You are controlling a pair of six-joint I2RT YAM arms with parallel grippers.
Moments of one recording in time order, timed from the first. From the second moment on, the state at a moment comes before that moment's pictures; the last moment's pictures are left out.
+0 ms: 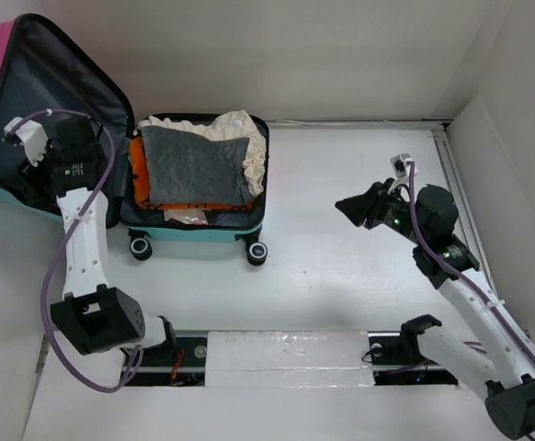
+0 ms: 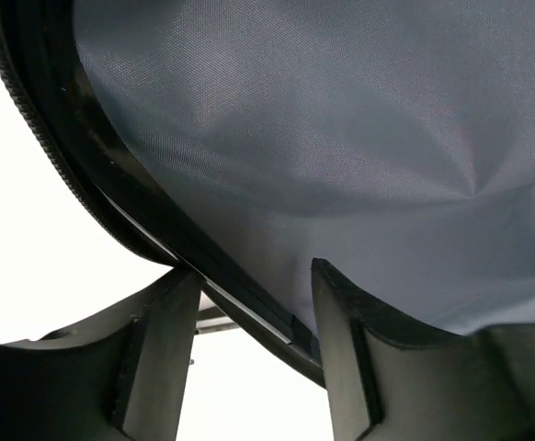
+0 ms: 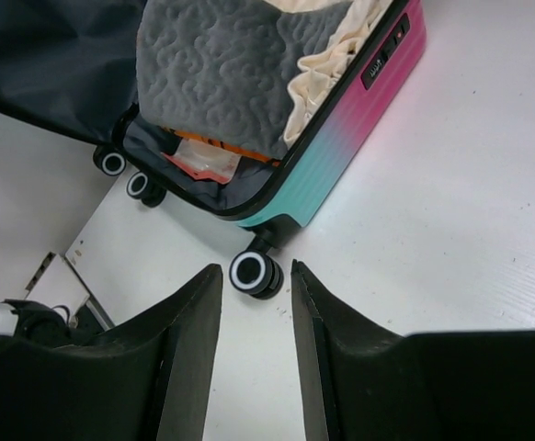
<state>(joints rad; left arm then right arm) 0.27 1.36 1.46 -0.69 -1.13 -0.39 0.34 0.84 0.79 -0.07 -0.43 0.47</state>
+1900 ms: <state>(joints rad) -0.91 1.32 1.45 -0.69 -1.51 -0.13 0.51 0.96 0.81 -0.08 -0.29 0.43</state>
